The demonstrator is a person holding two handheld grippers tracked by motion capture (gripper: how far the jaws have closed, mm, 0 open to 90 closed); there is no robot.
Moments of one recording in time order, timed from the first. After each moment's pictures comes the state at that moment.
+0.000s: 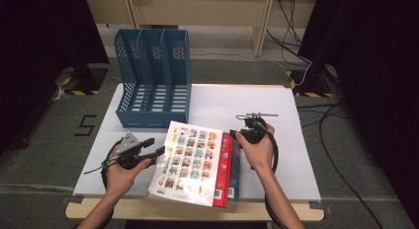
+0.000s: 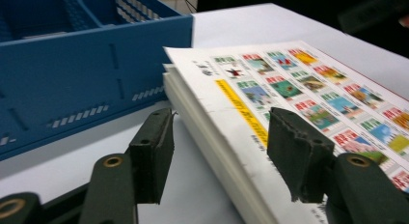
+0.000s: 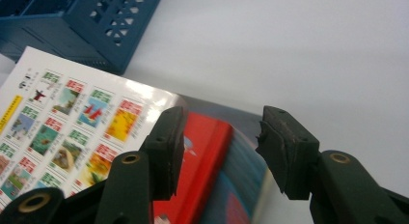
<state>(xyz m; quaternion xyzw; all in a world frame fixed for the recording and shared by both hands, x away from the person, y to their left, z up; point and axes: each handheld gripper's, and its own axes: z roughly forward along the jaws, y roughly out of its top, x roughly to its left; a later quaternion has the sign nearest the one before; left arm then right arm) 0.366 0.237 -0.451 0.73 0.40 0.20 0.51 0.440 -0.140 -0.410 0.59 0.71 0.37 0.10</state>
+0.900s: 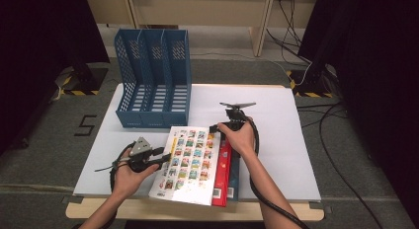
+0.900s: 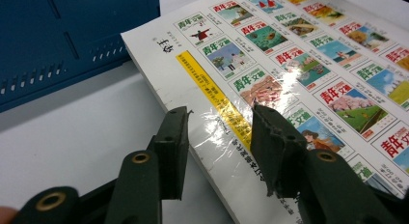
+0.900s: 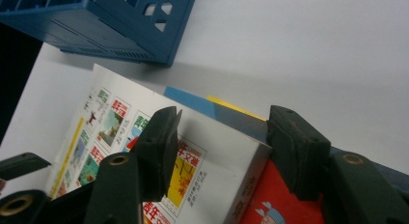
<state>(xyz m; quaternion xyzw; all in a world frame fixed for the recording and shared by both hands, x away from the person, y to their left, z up) 0.368 0.222 -0.470 0.78 0.40 0.17 0.45 0.494 -0.094 -0.431 0.59 0.72 0.36 -0.04</state>
